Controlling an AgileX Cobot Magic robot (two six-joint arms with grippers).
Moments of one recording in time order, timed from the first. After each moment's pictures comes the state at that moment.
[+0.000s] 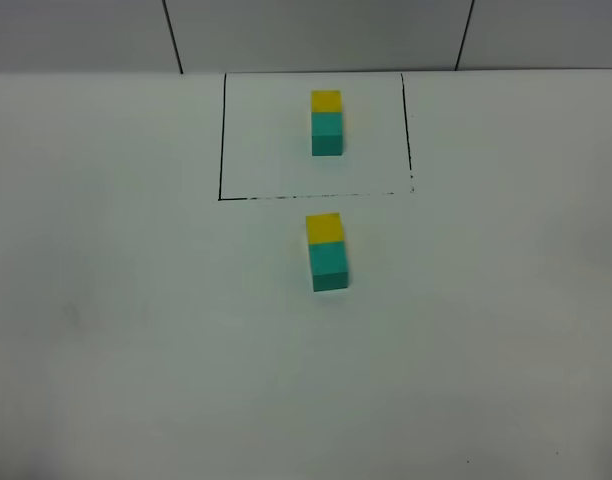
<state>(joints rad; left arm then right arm) -0.02 0.00 -0.50 -0.05 1.05 -0.03 0.11 0.12 -0.50 0.03 1.05 0.15</state>
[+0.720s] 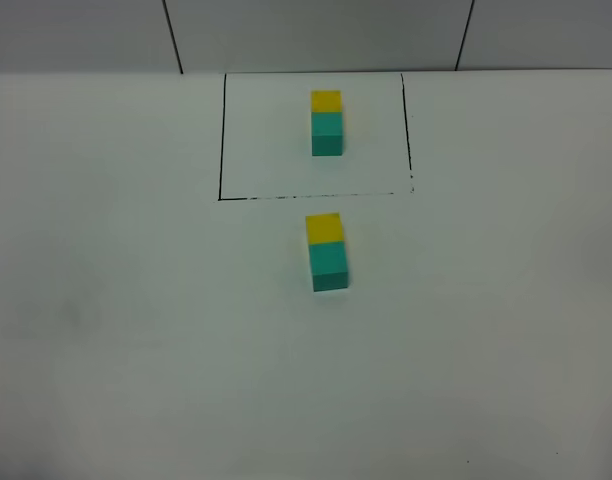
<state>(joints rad) -0.02 0.00 -0.50 -0.05 1.05 -0.03 0.12 0.00 -0.49 0.01 1.05 0.17</state>
